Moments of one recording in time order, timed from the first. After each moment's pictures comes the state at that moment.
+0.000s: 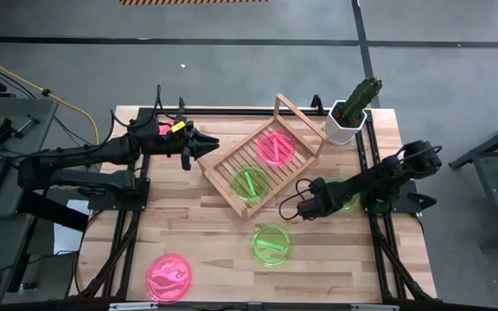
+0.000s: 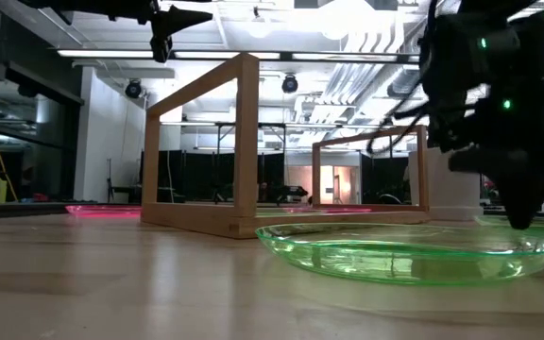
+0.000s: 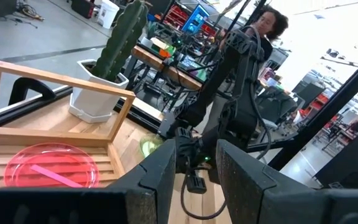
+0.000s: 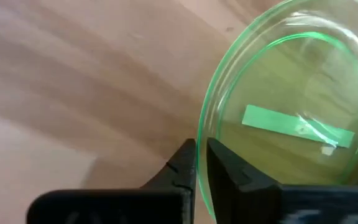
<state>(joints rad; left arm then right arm) 0.29 0.89 0.67 0.18 0.20 -0.50 0.29 1.60 0.80 -0.95 0.18 1.34</state>
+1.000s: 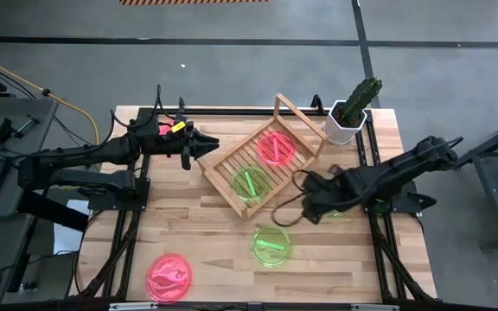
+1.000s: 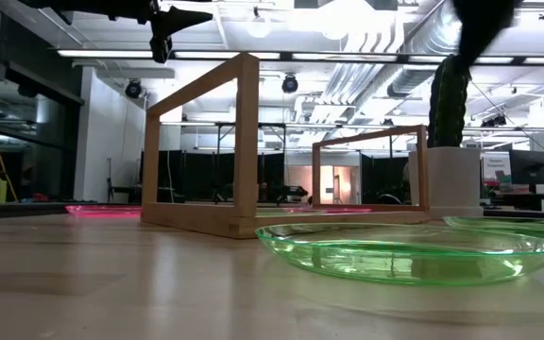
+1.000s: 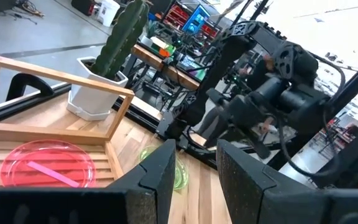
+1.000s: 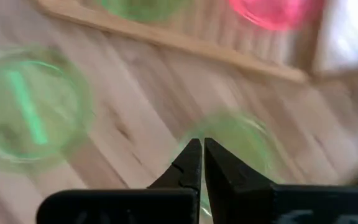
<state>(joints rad) 0.29 0.89 0.67 0.18 0.20 -0.52 0.41 1.44 1.32 -1.33 0.37 0.99</state>
